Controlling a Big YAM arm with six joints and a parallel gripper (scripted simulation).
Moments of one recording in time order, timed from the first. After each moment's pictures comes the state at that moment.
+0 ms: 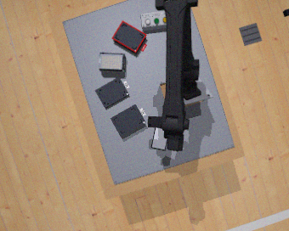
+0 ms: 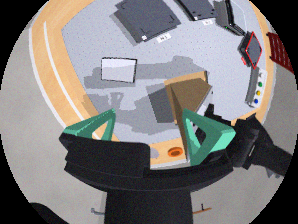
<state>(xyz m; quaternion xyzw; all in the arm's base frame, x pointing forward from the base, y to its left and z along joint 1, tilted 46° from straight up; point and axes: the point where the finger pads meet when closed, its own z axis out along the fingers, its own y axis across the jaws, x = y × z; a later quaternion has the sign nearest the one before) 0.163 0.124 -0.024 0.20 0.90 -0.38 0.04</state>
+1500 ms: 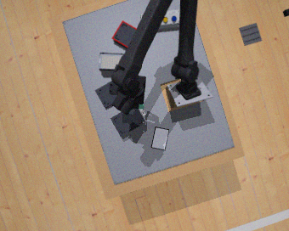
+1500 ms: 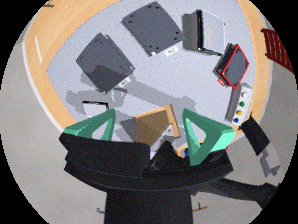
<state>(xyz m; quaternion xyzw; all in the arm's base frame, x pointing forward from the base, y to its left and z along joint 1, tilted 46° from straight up) 0.255 -0.014 0.086 0.22 0.89 -0.39 0.04</state>
